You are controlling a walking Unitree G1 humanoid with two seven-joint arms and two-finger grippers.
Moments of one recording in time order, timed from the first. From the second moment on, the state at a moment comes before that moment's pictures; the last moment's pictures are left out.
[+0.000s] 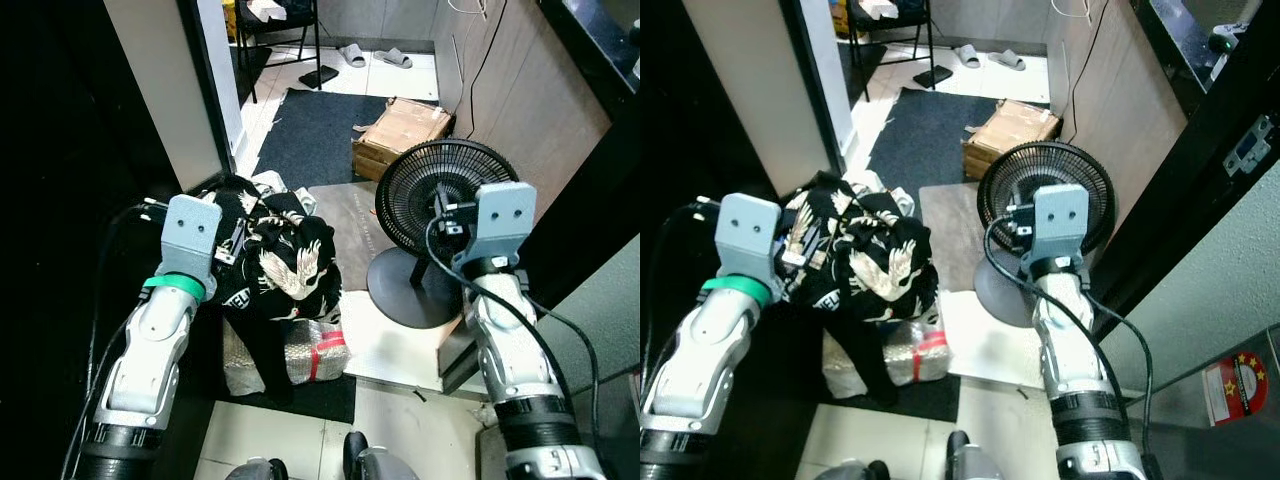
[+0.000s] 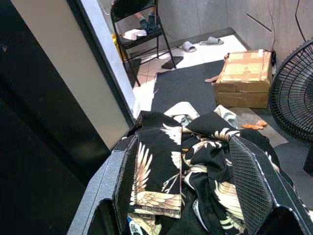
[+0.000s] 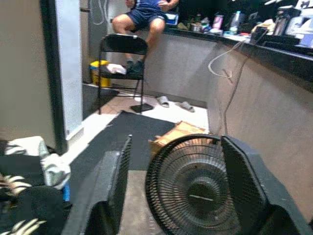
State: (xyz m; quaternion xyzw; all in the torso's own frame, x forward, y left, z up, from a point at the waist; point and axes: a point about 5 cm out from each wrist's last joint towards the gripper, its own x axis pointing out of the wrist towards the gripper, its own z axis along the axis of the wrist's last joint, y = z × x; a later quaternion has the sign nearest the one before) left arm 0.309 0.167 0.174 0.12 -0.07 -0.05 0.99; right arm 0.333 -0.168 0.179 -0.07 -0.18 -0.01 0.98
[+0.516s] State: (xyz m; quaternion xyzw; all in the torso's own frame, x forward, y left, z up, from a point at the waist) left arm 0.313 0.167 0.181 0.14 -0.07 -0.03 0.99; right arm 0.334 -0.160 0.184 -0.07 -0.17 -0.01 0.98
